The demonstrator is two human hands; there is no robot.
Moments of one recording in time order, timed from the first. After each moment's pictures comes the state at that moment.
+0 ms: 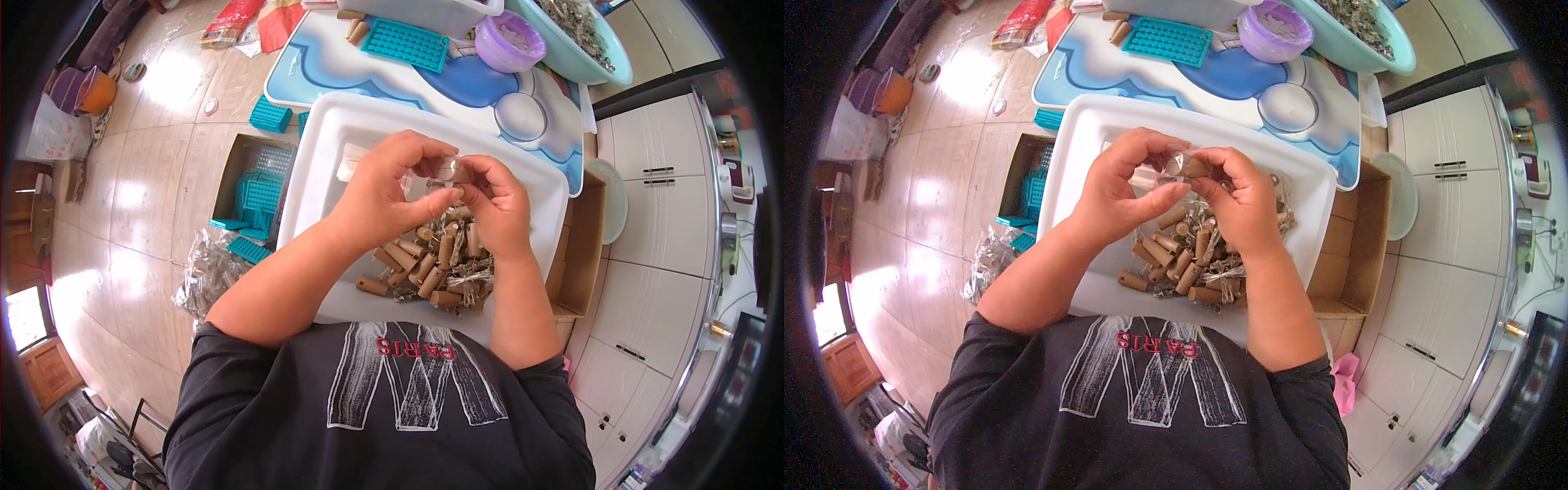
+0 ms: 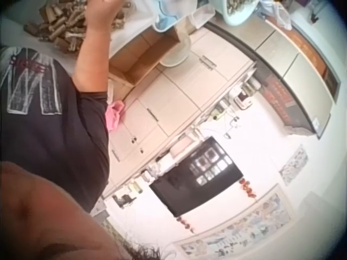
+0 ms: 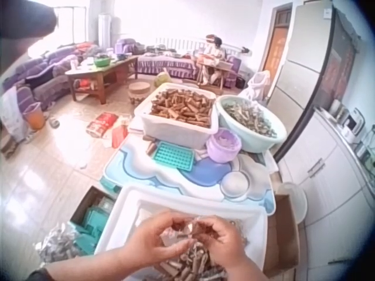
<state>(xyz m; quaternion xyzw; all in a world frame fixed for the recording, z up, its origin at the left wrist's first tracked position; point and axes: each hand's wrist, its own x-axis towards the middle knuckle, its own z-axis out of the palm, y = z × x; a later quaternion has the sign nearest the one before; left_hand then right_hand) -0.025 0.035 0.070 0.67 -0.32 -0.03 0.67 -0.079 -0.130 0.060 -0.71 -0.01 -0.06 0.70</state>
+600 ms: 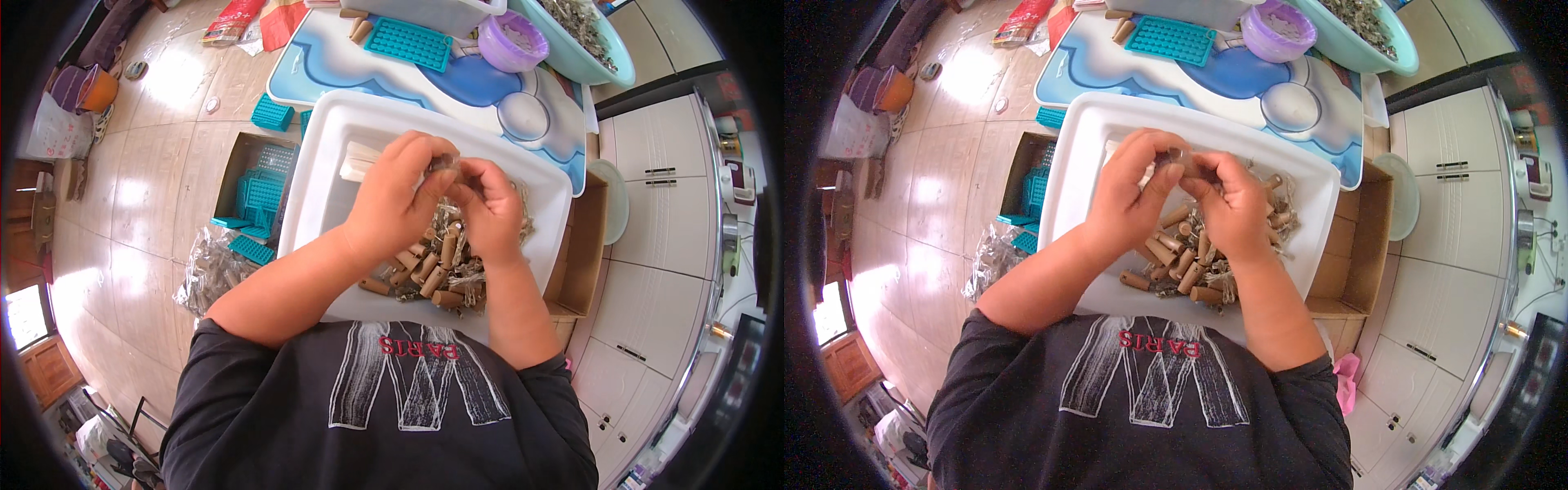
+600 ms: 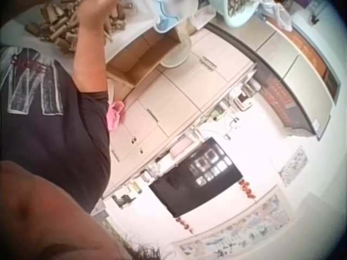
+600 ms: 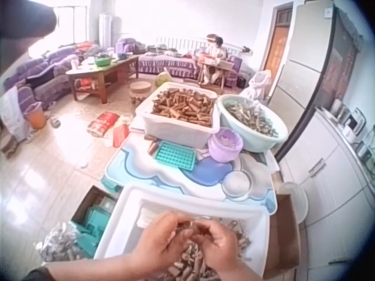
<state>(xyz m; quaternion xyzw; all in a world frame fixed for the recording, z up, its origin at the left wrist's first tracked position) -0.033 0.027 0.070 0.73 -0.33 0.08 0.59 -0.083 -0.119 0.048 -0.72 0.00 -0.11 0.68</state>
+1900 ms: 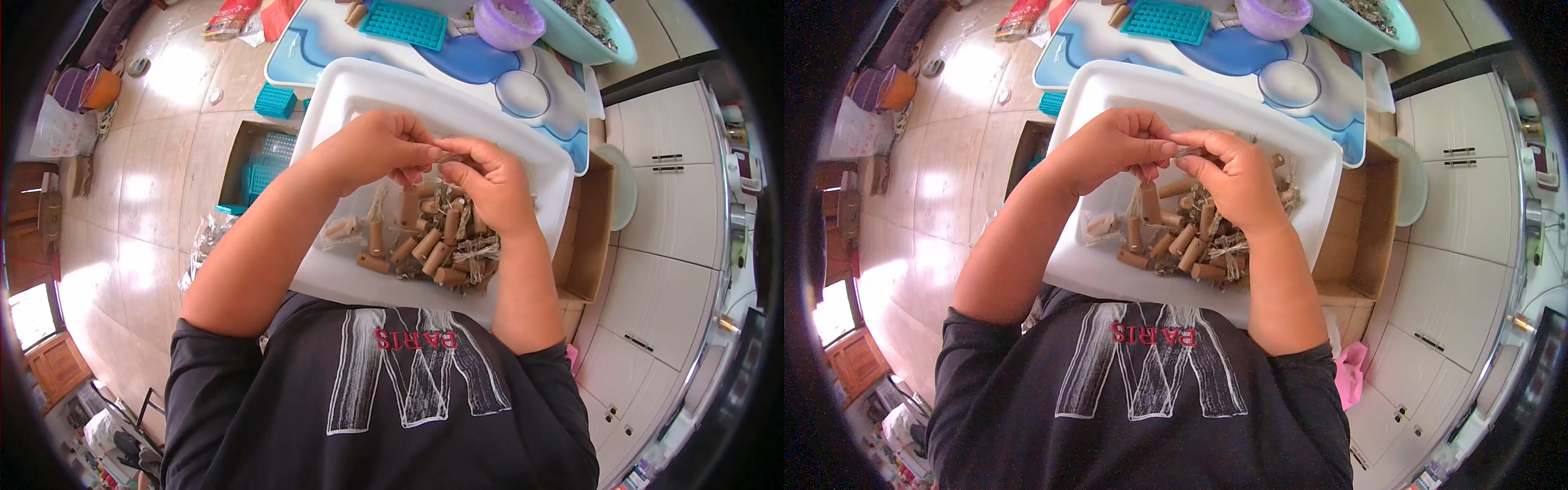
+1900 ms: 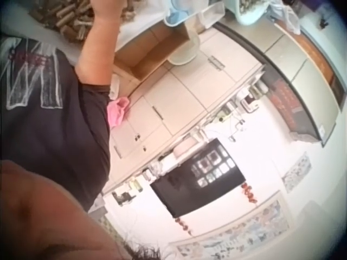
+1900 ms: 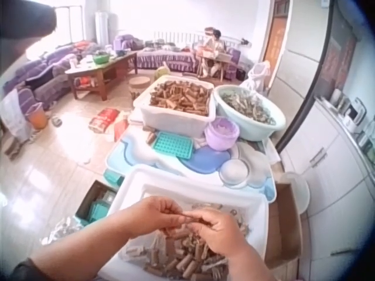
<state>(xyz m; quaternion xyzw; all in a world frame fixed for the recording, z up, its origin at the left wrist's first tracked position) -0.004 0.043 0.080 0.64 -0.14 -0.44 0.62 -0.085 -0.131 0.069 -0.75 0.00 0.01 0.66</state>
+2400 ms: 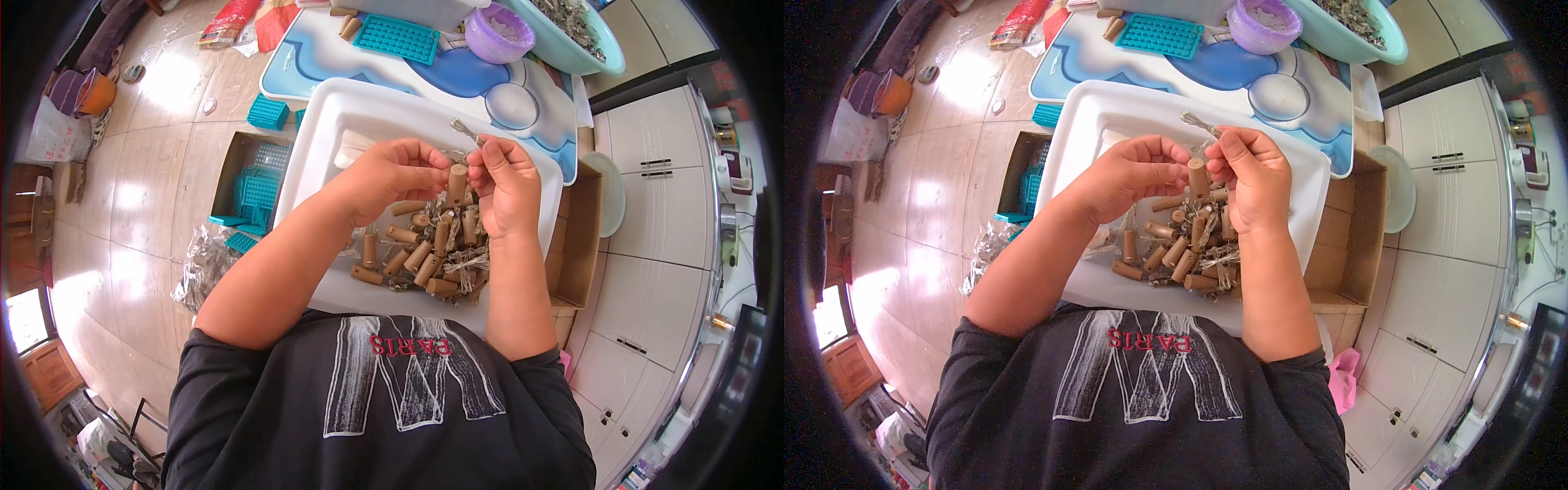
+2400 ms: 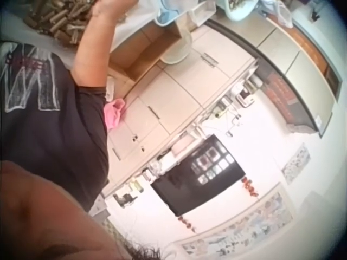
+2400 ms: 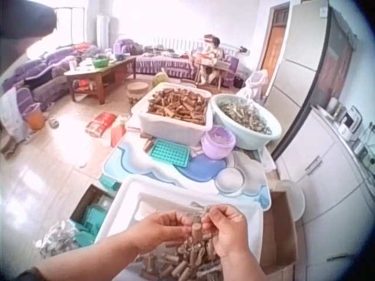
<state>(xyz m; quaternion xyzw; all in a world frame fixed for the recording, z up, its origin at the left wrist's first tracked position) -0.022 0.028 0.062 0.49 -0.08 -0.45 0.74 -0.079 -0.143 0.067 -0.53 0.14 -0.10 0.83</state>
